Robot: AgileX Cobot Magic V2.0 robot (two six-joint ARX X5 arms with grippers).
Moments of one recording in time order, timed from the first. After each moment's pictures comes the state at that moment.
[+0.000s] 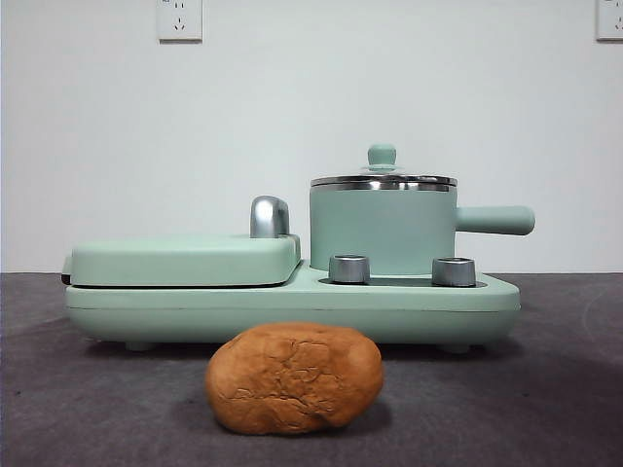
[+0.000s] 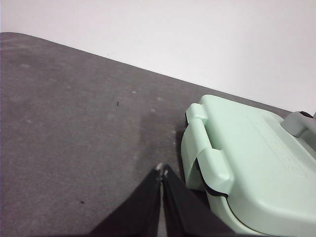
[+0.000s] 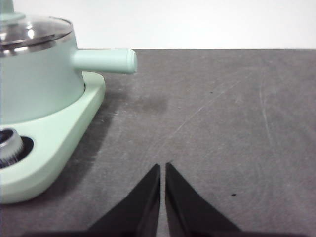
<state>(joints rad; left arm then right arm) -0.07 0.05 0.03 -0.05 0.00 -0.30 0.06 0.01 0.02 -0.16 -0.02 0.09</state>
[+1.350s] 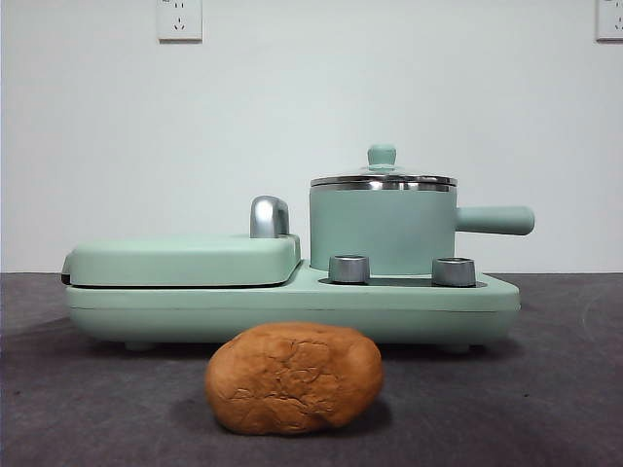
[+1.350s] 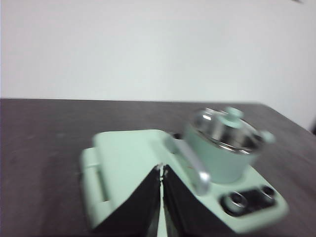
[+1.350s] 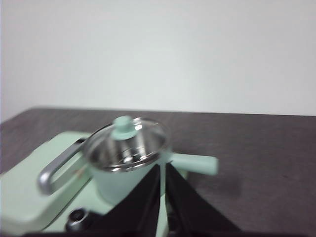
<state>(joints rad) -0.07 0.37 0.61 -0.33 0.42 -0.15 0.06 0.32 0.57 -0.29 -0.33 0.12</state>
